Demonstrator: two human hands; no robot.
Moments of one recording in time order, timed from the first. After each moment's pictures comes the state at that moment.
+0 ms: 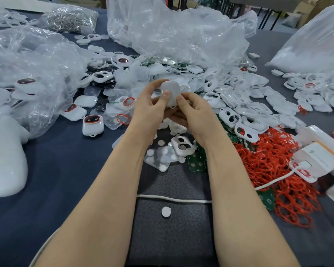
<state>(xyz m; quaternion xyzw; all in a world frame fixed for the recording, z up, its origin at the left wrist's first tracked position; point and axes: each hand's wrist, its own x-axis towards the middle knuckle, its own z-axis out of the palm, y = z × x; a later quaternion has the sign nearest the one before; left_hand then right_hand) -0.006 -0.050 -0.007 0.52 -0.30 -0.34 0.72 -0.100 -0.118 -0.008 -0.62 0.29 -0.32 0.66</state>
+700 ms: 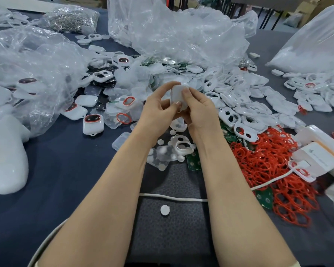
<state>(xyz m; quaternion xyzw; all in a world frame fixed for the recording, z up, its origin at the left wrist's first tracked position) -0.014 -0.051 -0.010 0.52 -0.38 -0.36 0.68 -0.095 -0.117 -0.005 -0.53 0.31 -0.41 0.68</state>
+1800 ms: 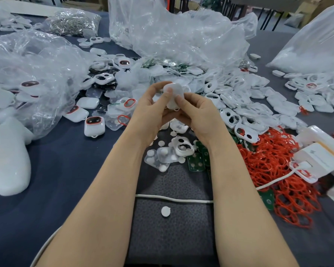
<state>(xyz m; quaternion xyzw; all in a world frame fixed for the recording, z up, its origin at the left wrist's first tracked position) -0.006 -0.044 -0.002 0.45 -0.29 -0.43 0.73 -0.111 -0.120 -0.003 -0.64 0.27 -0.32 0.65</state>
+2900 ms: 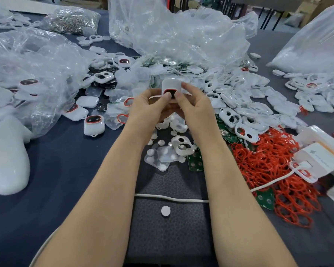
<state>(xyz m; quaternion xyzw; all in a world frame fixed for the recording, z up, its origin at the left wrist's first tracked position) -0.003 -0.046 -0.003 0.54 -0.25 -0.36 0.72 -0.098 -0.113 -0.005 -0.67 0.31 -0.38 0.56</state>
